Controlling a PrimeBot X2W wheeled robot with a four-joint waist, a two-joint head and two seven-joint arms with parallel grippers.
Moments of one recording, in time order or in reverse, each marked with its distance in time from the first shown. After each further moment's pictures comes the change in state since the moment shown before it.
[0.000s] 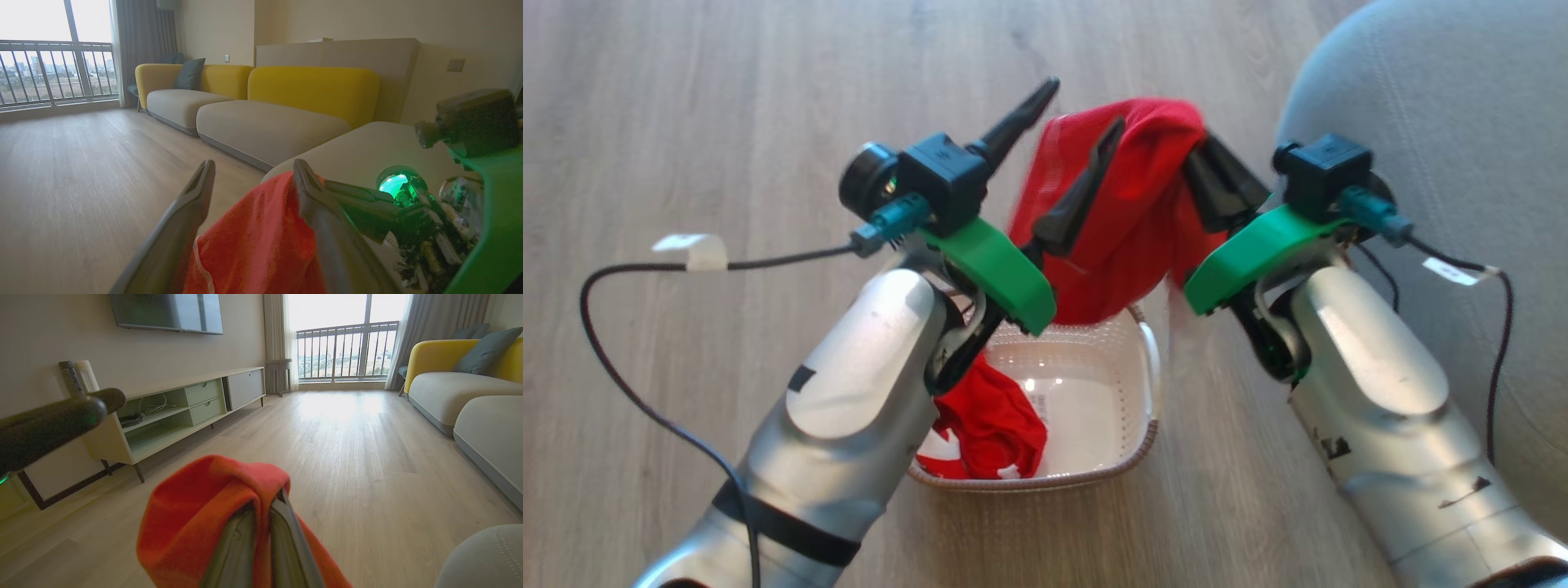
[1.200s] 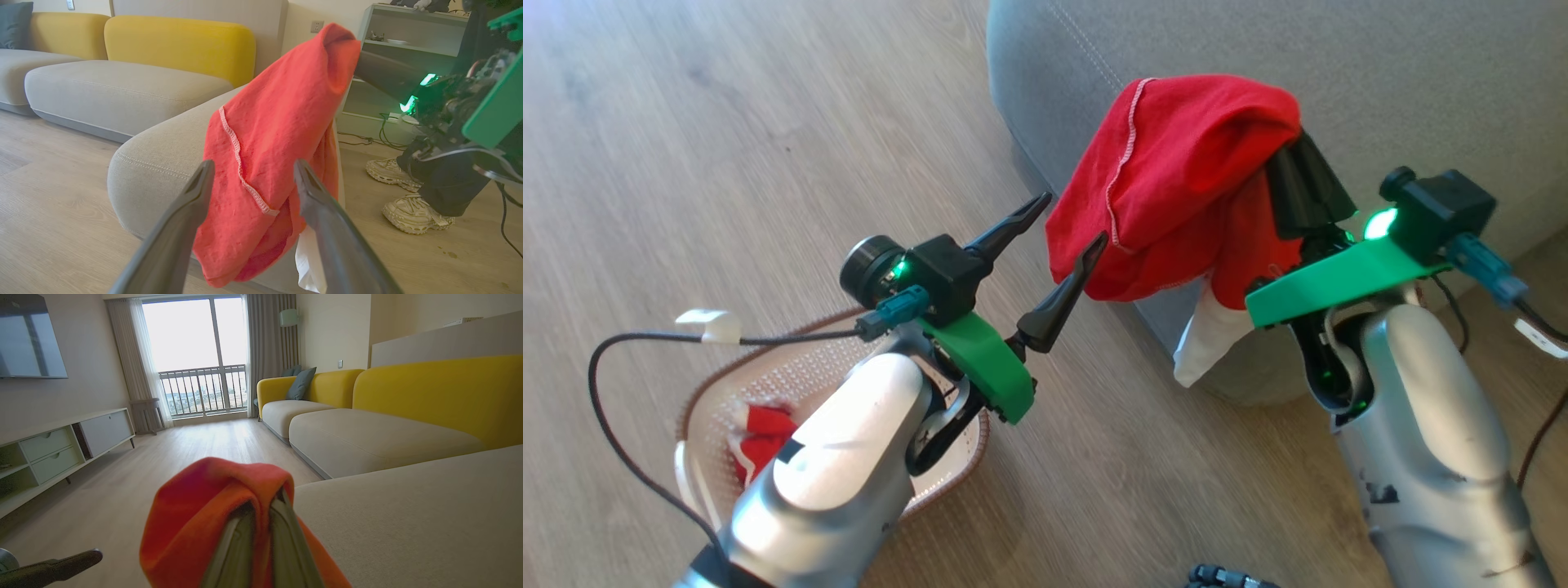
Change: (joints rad) left arm 0.139 0.097 -0.103 -0.052 -0.016 0.000 0.000; right arm 0.186 0.002 -0.211 -0.293 -0.036 0.000 0.000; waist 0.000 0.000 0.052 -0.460
